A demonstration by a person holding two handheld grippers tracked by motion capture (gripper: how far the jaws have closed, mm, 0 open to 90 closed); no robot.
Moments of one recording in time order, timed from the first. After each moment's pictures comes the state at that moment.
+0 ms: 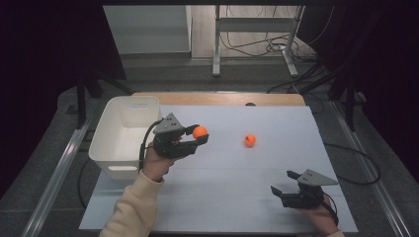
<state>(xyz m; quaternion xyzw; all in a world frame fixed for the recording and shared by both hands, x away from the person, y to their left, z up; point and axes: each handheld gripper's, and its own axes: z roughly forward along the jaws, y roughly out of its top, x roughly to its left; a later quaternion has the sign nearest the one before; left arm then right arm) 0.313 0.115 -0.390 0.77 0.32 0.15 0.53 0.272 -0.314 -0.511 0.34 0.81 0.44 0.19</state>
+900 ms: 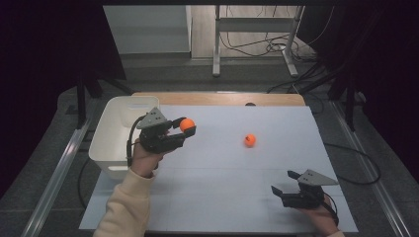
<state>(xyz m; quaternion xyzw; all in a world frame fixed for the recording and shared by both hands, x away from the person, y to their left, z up) 0.314 0.144 -0.379 0.75 0.35 0.17 0.54 0.273 -0.315 -0.511 0.34 0.81 0.44 0.20</state>
